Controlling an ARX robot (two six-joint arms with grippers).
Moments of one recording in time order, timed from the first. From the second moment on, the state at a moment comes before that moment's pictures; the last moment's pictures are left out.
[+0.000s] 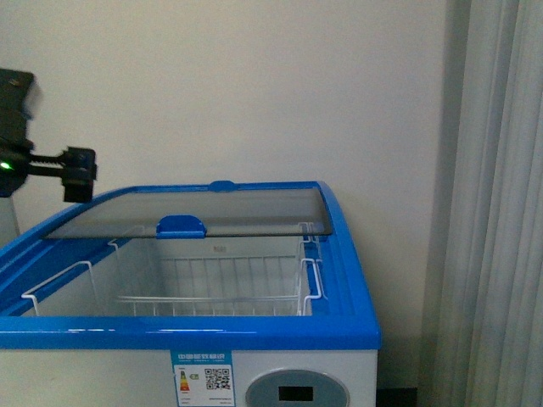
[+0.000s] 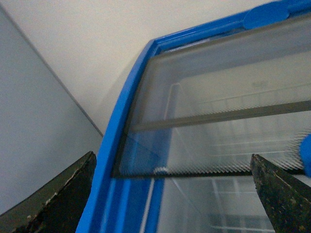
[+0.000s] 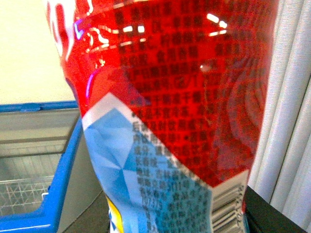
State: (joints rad) left arm 0.00 1.87 1.39 0.36 -0.11 0.12; right arm 0.18 0.46 0.68 -0.04 0.42 -0.04
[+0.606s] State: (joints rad) left arm 0.00 0.71 0.29 0.42 0.00 -0.01; right arm -0.02 0.72 0.92 -0.68 -0.14 -0.16
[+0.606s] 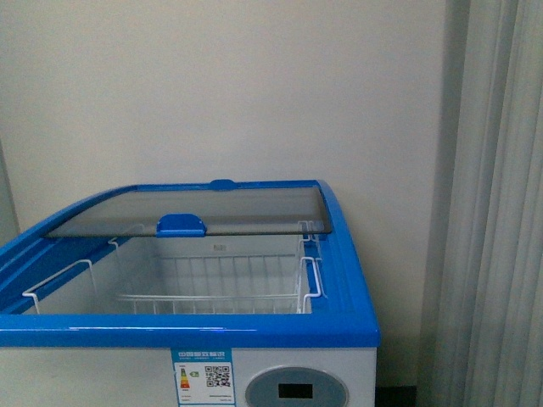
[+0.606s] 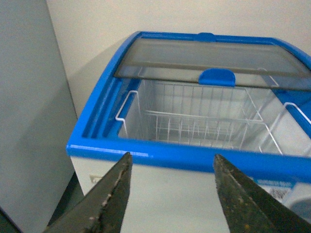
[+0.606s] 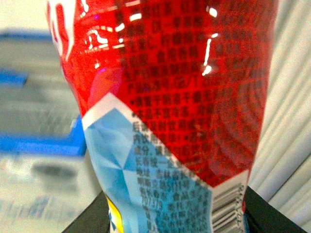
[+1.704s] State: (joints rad) left arm 0.00 0.29 0.01 0.29 0.00 -0.01; right arm 0.40 2.59 2.63 -0.87 -0.06 -1.22
